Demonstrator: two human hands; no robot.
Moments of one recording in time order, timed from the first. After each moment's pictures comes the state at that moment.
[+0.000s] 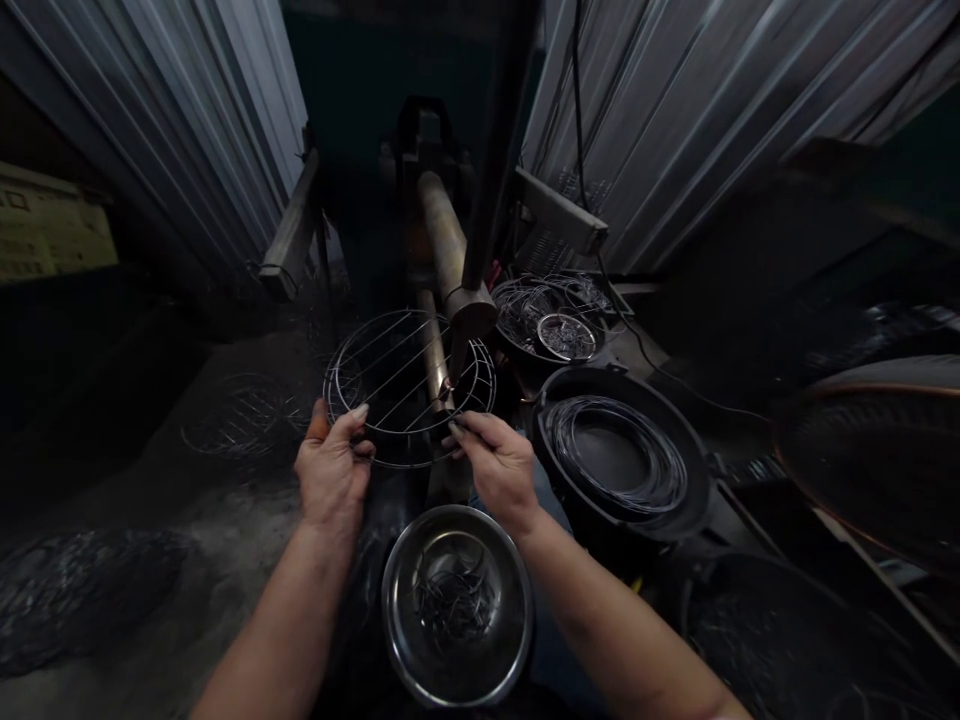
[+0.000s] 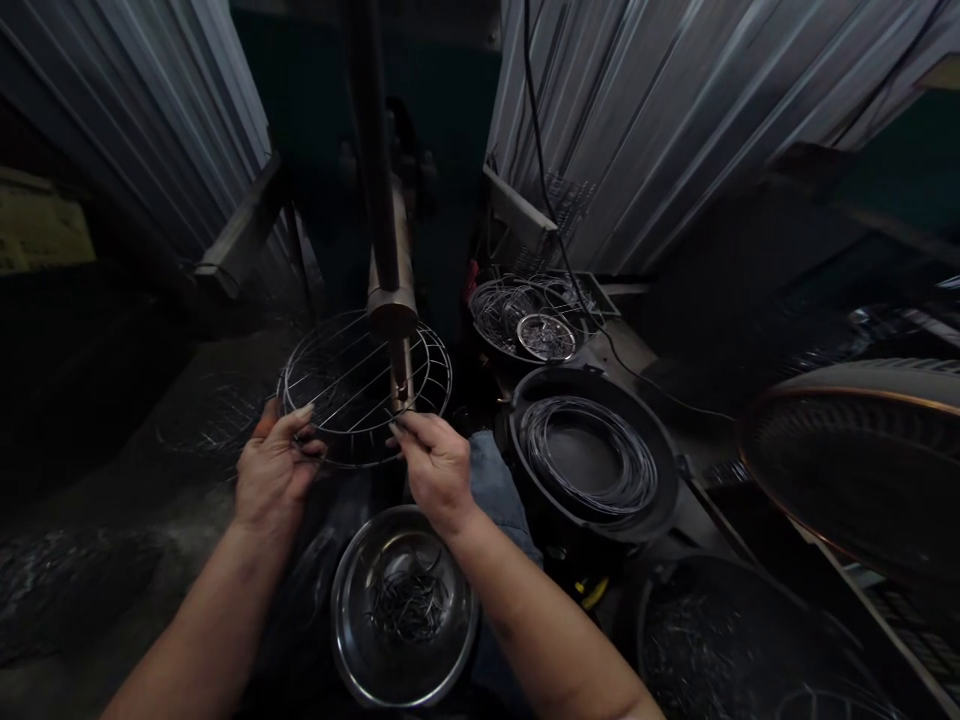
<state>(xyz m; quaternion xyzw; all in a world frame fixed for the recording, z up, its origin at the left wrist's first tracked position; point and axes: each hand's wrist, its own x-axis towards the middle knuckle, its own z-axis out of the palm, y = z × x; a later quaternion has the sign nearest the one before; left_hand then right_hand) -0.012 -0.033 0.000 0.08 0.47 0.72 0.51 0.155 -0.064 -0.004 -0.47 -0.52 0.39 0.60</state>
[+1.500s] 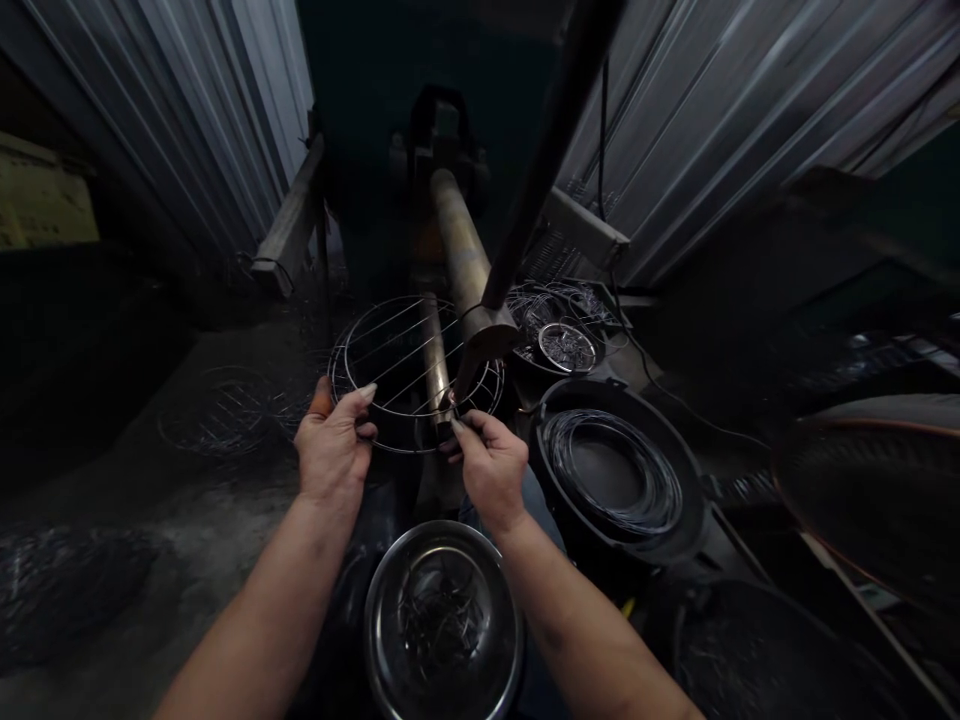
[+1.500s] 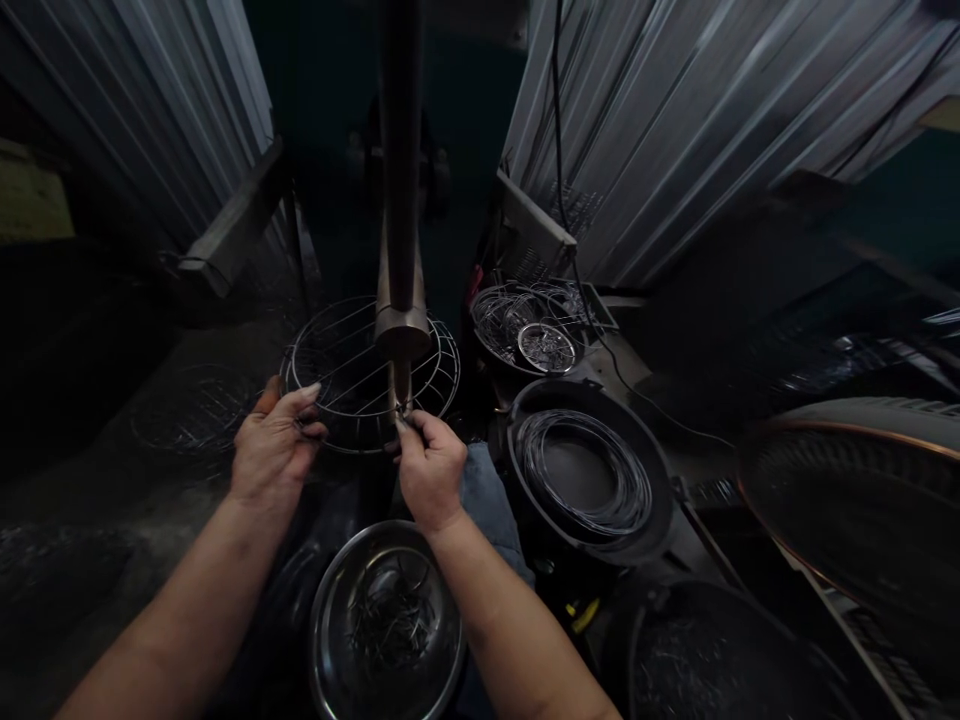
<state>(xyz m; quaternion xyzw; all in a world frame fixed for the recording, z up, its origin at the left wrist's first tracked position) -0.005 0.002 0.009 0.09 0.46 0.71 0.52 0.139 -0.035 -0.013 -0.54 -0.43 0.39 0.60</state>
